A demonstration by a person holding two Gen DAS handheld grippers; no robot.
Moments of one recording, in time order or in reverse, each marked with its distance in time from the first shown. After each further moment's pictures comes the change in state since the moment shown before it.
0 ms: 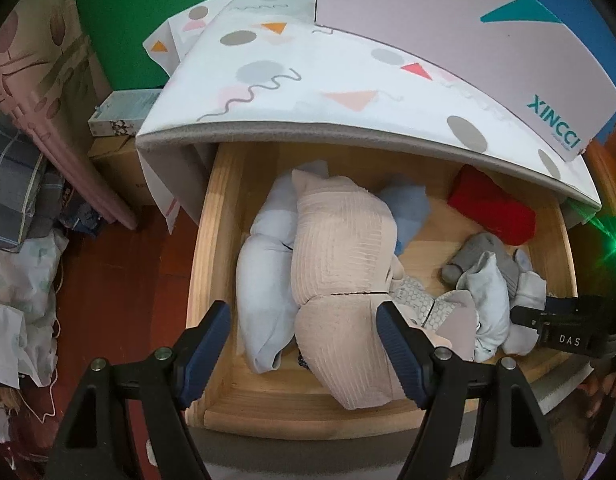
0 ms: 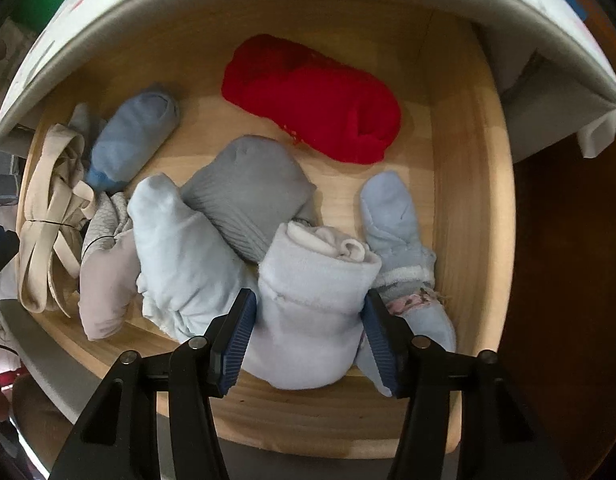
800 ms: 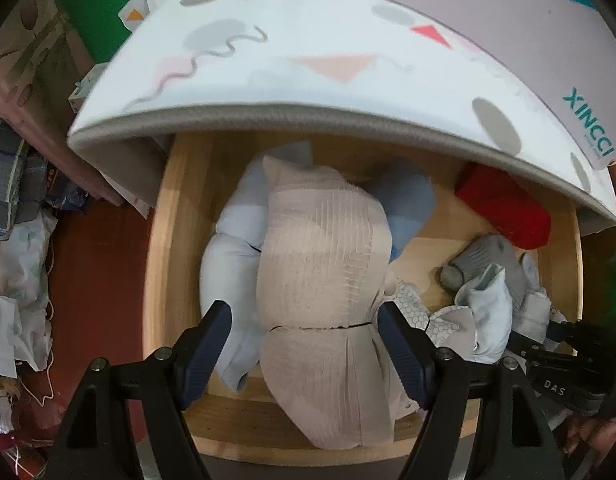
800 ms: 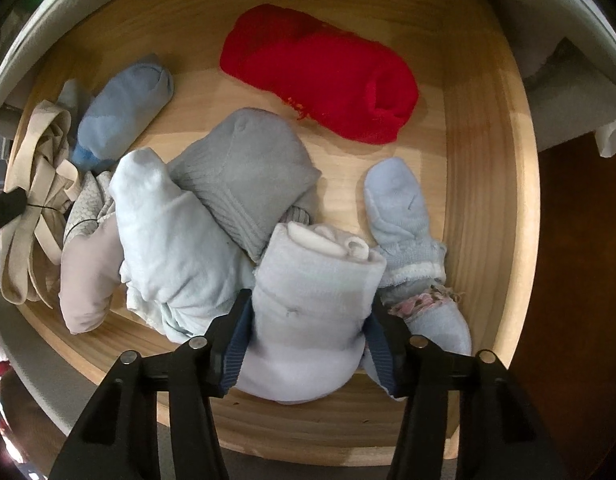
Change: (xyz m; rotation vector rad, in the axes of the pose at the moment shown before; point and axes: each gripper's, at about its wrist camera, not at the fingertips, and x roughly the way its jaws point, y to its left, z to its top) left arm 0.042 -0.014 0.025 -0.031 0.147 -0.004; right arm 0.025 0.011 -0.001 -0.022 0.044 -0.020
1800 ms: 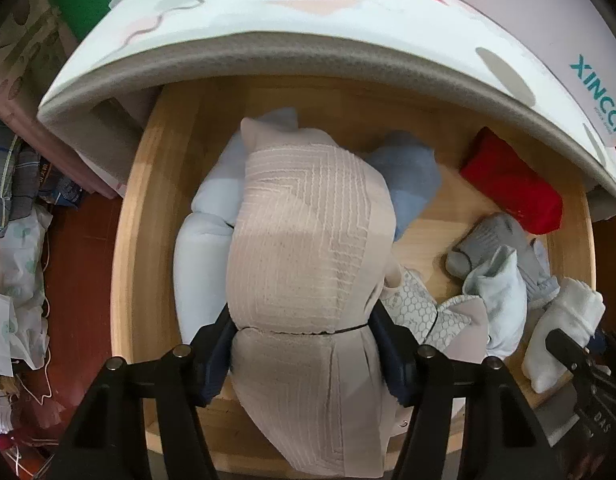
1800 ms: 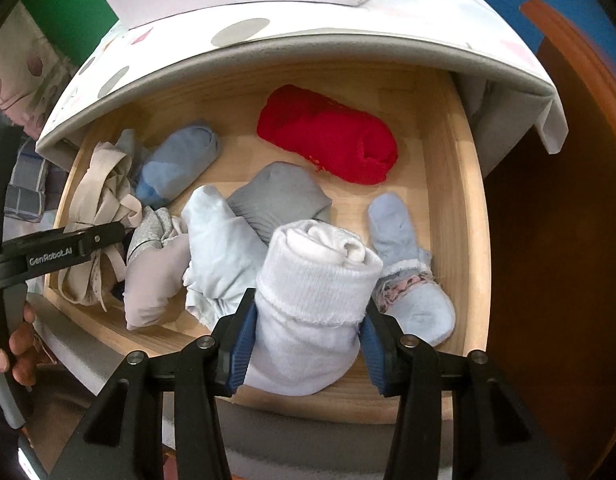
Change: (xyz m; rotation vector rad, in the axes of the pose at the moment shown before) left arm 0.013 -0.010 -0.017 0.016 0.011 0.002; right arm -0.068 -0.026 -0.052 0.035 -0.257 0.079
